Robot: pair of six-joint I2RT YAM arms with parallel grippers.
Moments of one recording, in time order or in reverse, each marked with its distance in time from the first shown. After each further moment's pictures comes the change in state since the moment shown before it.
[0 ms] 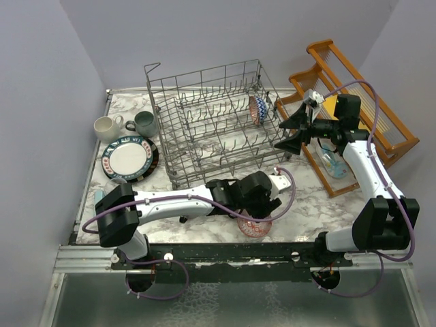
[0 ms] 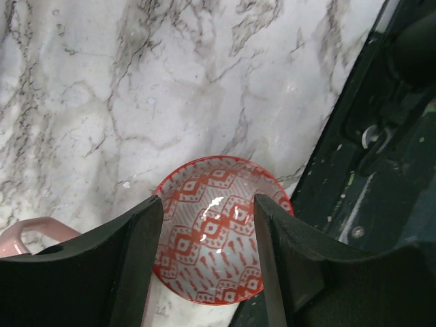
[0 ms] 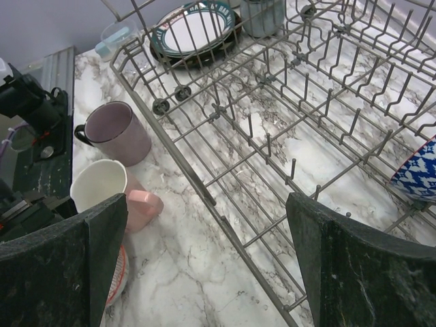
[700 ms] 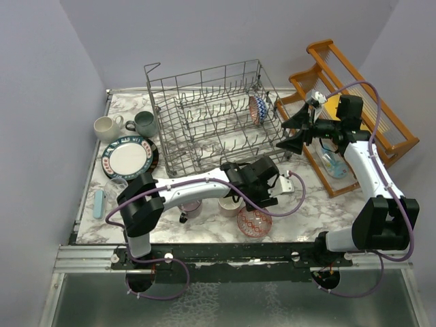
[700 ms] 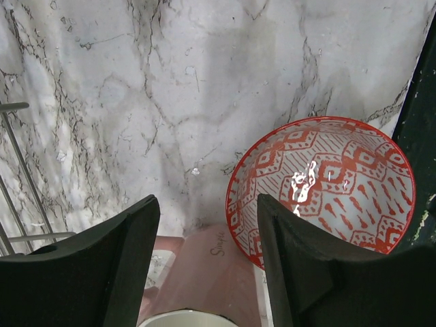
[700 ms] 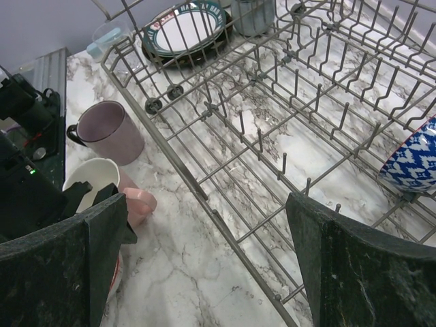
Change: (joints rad) left arm 0.095 0.197 0.232 -0.308 0.103 0.470; right arm -0.022 0.000 -0.012 0.014 0.001 0.000
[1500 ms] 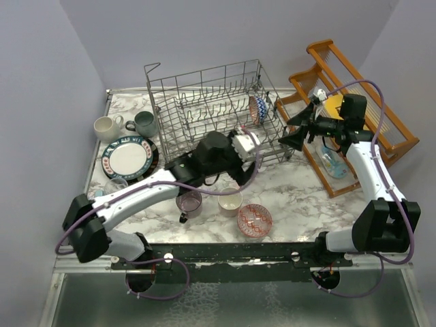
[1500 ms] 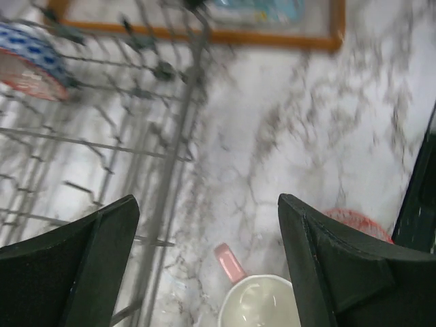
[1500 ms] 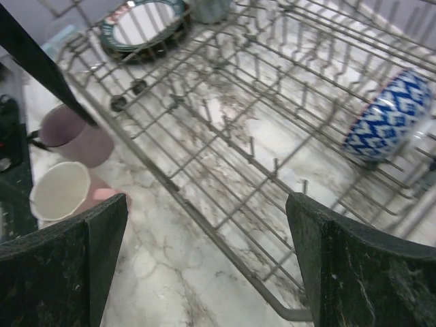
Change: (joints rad) left arm 0.165 -0.351 -0.242 0.390 0.060 -0.158; right arm -0.015 -0.010 0.001 0.000 0.078 0.015
